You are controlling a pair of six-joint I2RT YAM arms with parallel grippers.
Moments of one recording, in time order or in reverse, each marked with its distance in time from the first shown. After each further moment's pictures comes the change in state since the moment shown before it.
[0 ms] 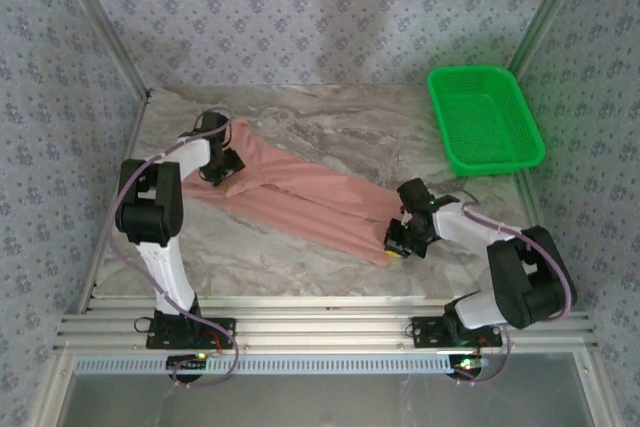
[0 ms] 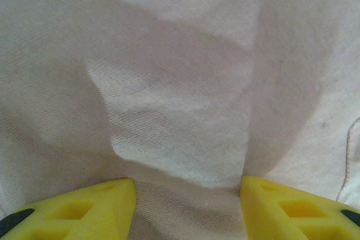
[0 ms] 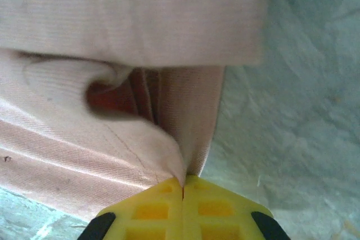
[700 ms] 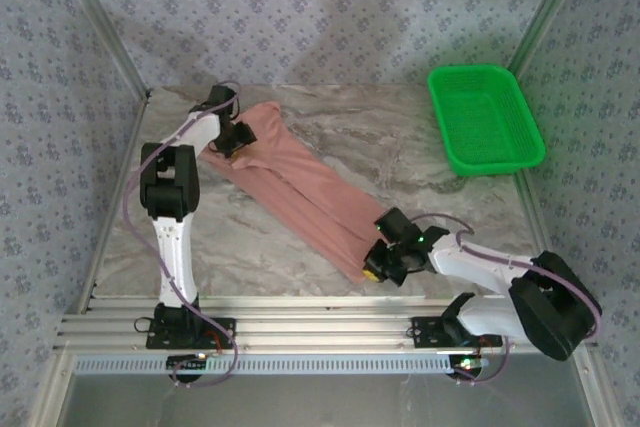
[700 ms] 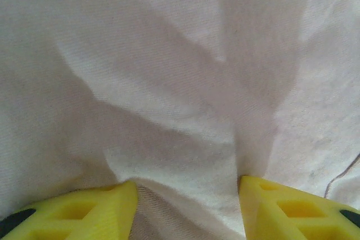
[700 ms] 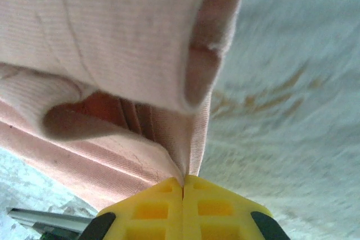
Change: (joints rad) left arm 0.000 0.328 0.515 -0.115 0.122 0.106; right arm 0.379 -0.183 -0.164 0.198 -0.007 0.688
